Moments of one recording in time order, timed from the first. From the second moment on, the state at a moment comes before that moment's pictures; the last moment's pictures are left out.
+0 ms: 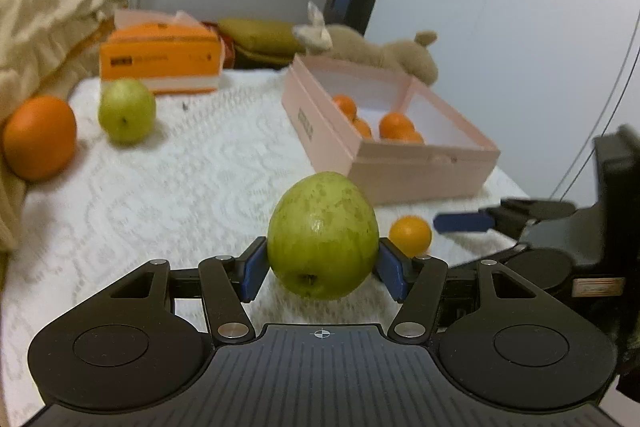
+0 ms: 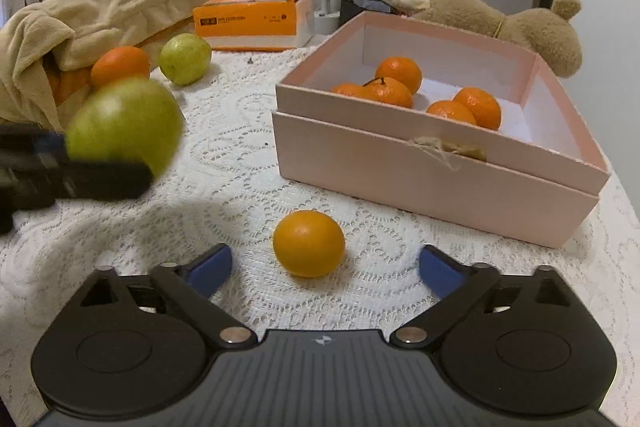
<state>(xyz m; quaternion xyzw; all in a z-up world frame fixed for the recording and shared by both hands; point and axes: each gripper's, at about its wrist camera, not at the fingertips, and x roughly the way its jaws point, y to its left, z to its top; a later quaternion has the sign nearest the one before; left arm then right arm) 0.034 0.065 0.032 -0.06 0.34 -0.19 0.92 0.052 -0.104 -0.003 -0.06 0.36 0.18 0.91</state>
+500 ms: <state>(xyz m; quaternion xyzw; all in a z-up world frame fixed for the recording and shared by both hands) 0.038 0.074 0.018 -0.09 0.36 -0.19 0.91 0.032 -0.104 0.017 -0.10 0.35 0.18 0.91</state>
